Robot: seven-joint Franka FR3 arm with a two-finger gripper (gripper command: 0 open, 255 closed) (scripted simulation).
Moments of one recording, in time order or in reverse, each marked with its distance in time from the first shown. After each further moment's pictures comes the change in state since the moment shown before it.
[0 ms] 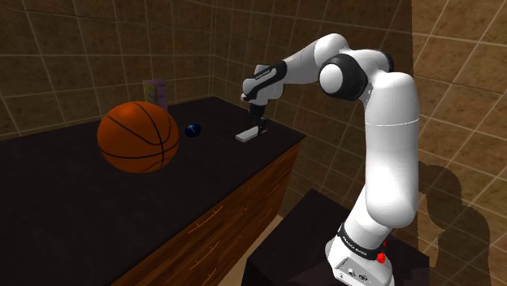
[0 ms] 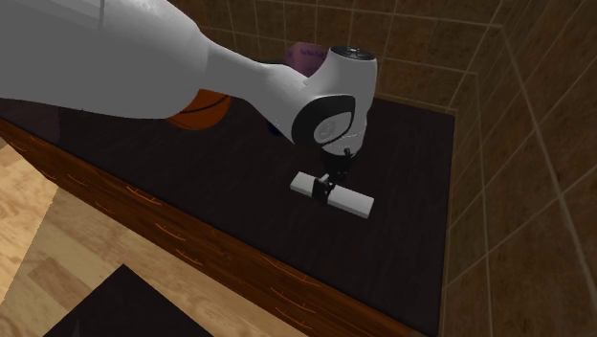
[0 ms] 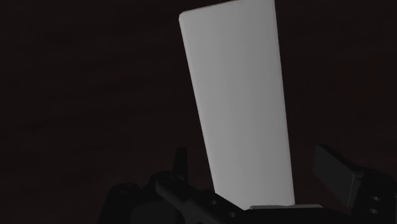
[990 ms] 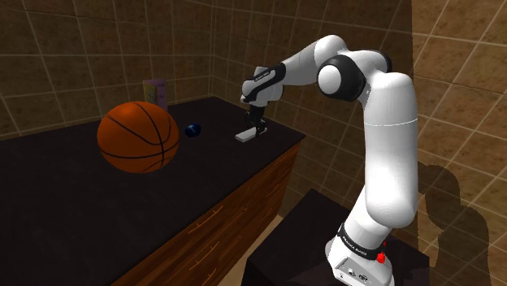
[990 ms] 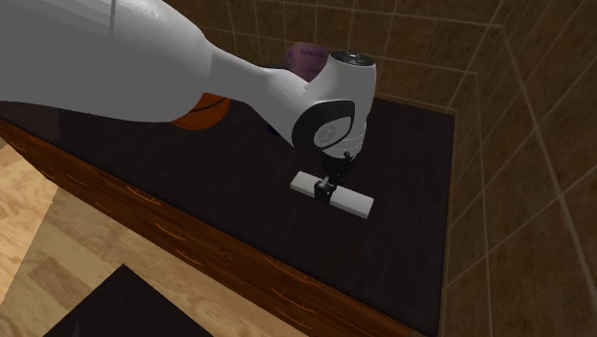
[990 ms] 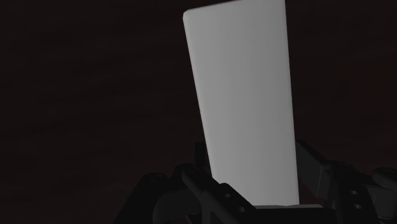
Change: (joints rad) arm -0.004 0.013 0.004 -0.002 0.007 0.017 -0.006
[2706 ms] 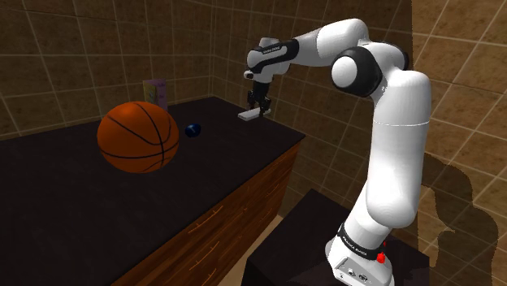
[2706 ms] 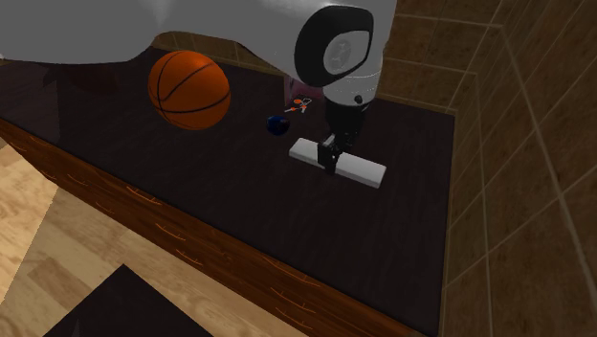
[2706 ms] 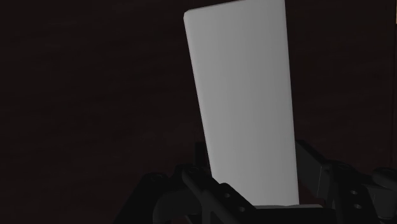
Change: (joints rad) arm 0.013 -0.109 -0.031 0.147 -0.064 -0.248 0.041
